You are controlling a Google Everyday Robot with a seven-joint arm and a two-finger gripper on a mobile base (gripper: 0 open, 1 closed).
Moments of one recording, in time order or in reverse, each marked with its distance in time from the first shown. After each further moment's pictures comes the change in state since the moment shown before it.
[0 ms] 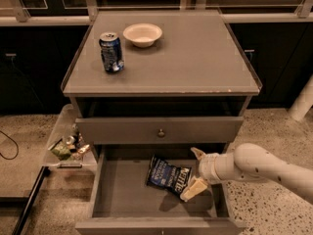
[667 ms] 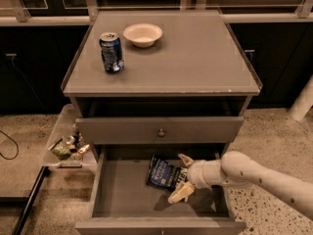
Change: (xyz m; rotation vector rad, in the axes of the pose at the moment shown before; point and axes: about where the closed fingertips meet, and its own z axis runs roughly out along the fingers) arm 0.009 0.013 0.072 -0.079 -0.129 0.035
